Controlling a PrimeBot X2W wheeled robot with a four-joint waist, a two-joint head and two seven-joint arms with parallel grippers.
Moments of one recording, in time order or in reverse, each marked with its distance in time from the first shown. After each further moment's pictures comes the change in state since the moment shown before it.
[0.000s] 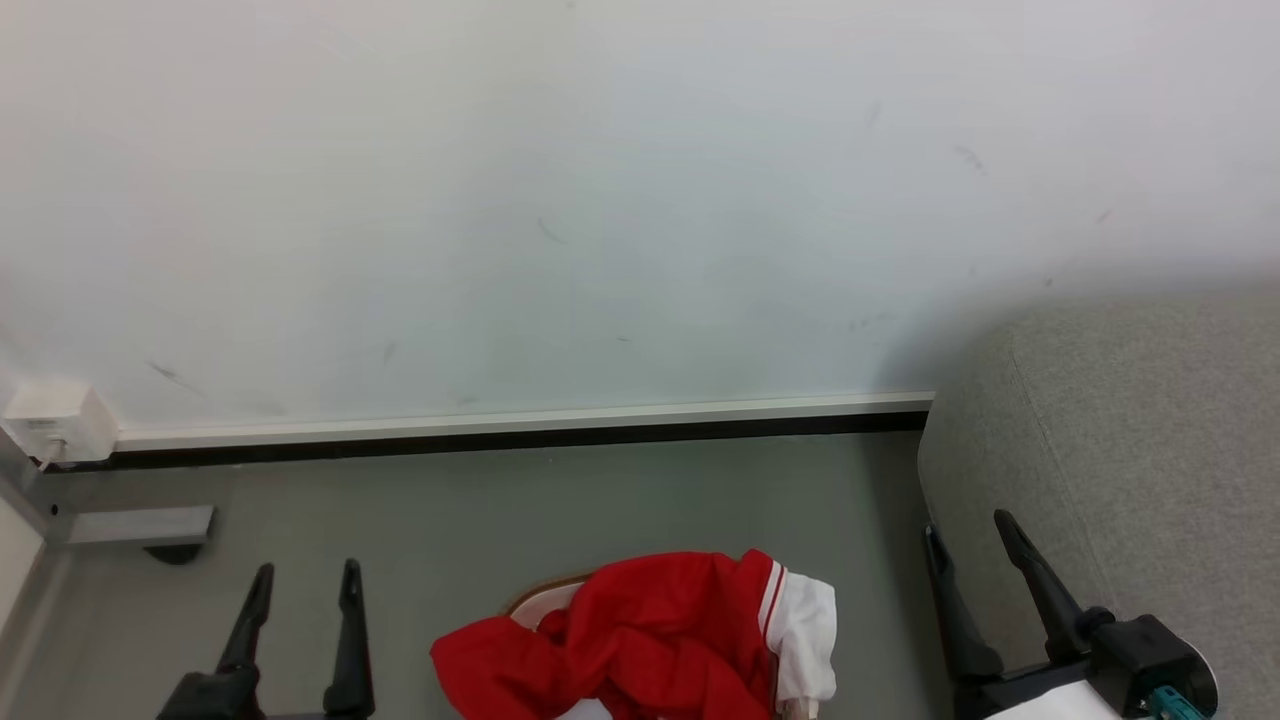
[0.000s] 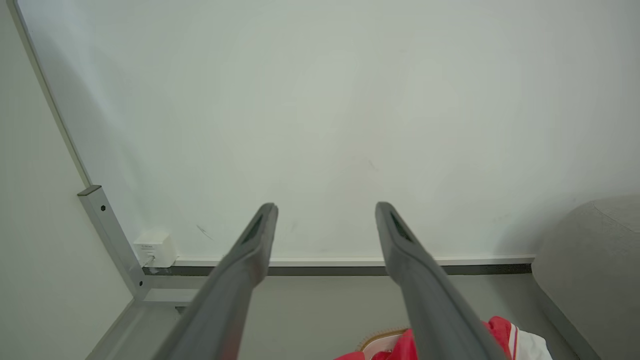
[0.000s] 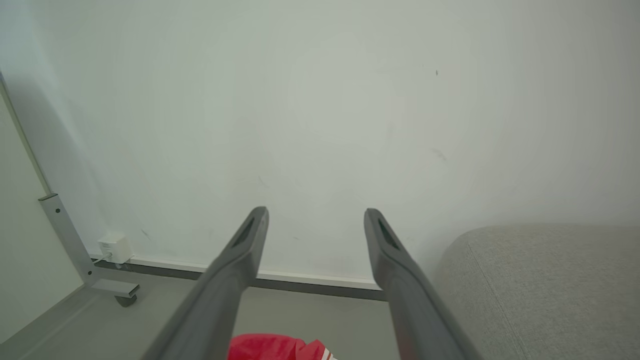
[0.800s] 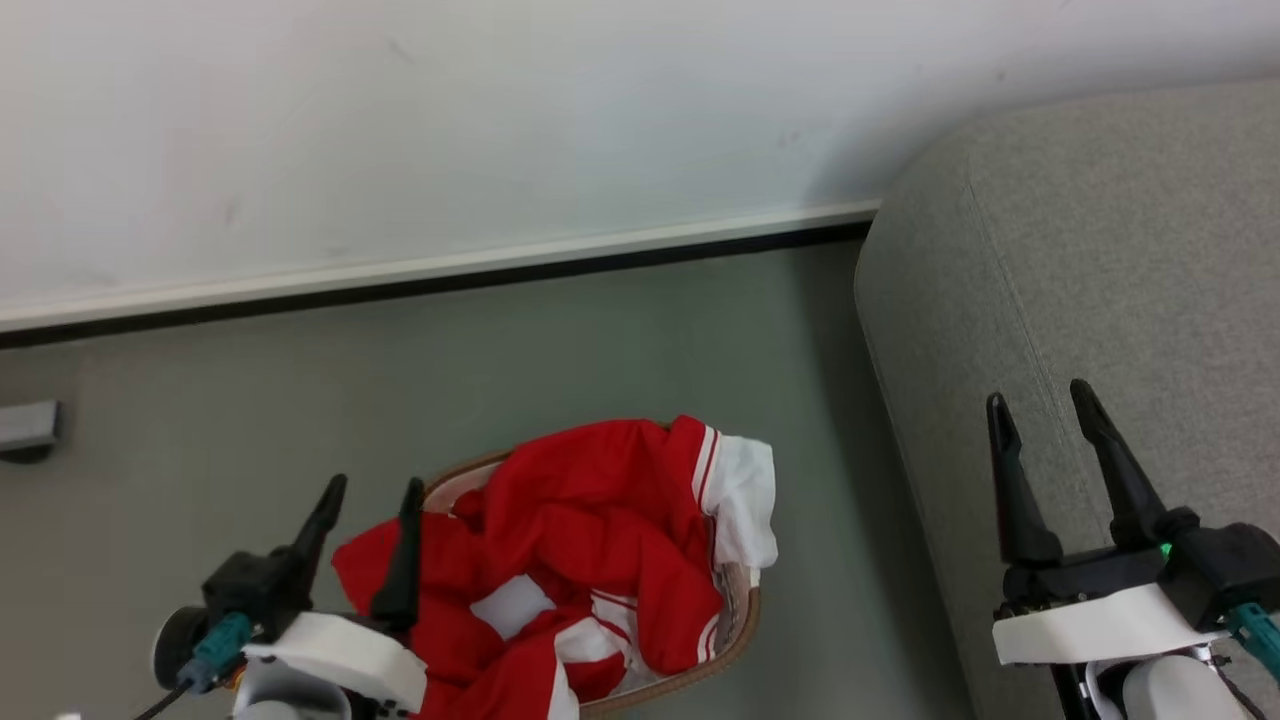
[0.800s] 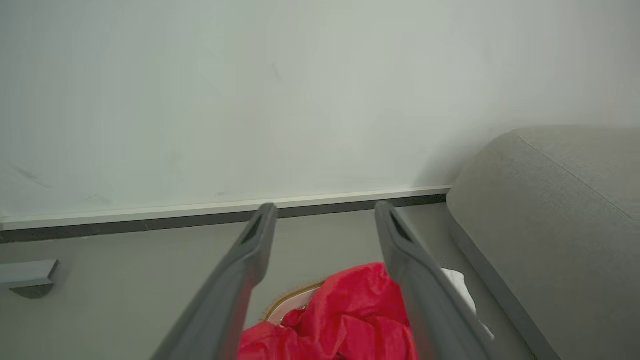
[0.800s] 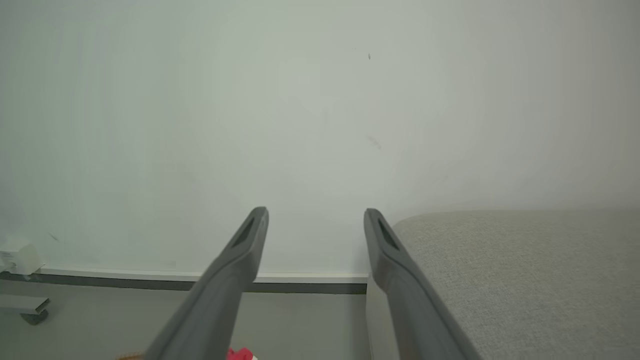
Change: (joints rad) left arm -0.238 0.027 -0.064 0.222 -0.096 -0.166 0.000; right arm -0.116 0.000 -0.090 -0.102 -0.040 0.000 -0.002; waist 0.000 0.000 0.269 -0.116
